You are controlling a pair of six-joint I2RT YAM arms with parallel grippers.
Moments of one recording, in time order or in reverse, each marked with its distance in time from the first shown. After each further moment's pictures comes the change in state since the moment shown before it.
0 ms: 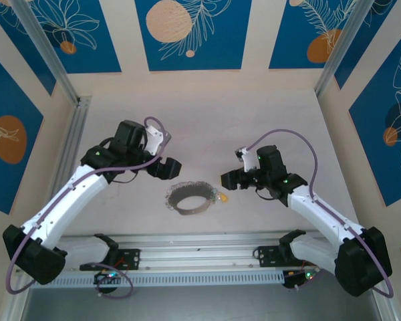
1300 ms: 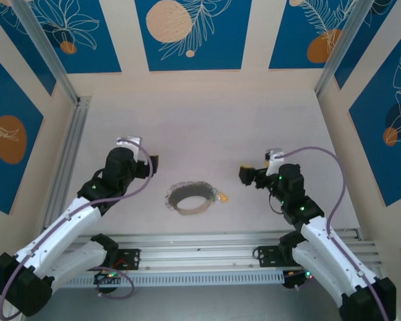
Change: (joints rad) left arm 0.043 -0.282 -0.466 0.508 -0.717 -0.040; right arm -0.118 -0.386 -0.227 0.174 0.459 0.001
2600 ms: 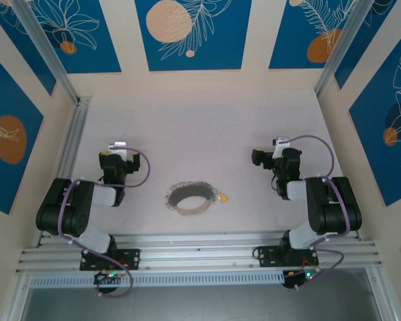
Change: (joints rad) left arm 0.389 0.649 -0.342 1.163 0.108 0.220; right arm -0.301 0.865 -0.002 0.823 -0.055 -0.166
